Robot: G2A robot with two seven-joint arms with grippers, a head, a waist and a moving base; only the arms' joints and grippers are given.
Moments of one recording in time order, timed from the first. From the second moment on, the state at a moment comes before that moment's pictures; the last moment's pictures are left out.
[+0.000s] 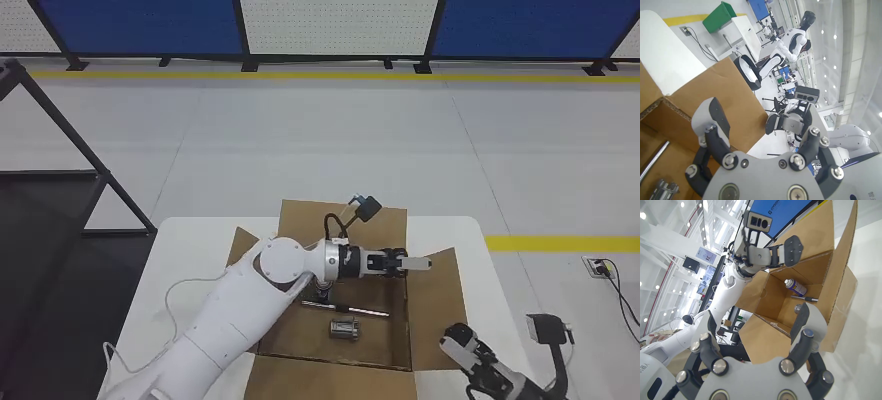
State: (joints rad) left arm 0.31 -1.43 -0.68 -0.94 -0.39 -0.49 -0.91; right arm -1.67 -1.27 1.79 -2.20 -0.06 -0.19 0.75
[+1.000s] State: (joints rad) left arm 1.05 -1.20 -1.33 -1.62 -0.28 -0.50 -0.84; right arm -1.44 -1.24 1.72 -2.03 0.00 0.02 0.71
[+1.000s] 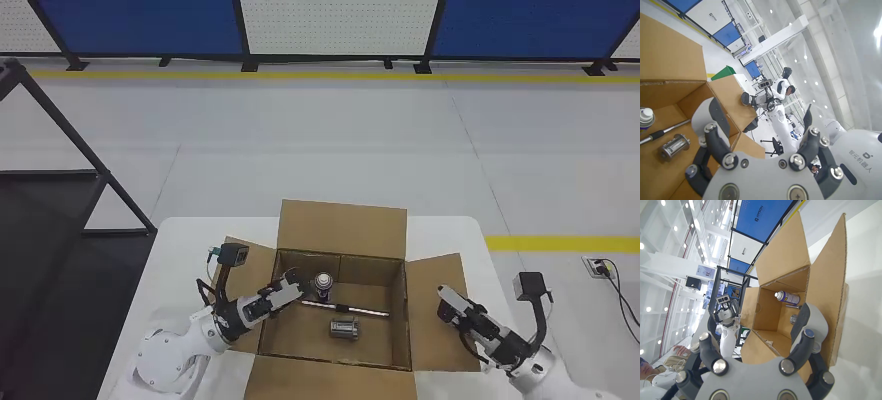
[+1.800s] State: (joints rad) left arm 1.05 -1.20 -1.33 -1.62 -0.28 -0.50 -0.84; right arm -1.42 -1.23 1.70 -1.94 -0.04 0.13 0.66
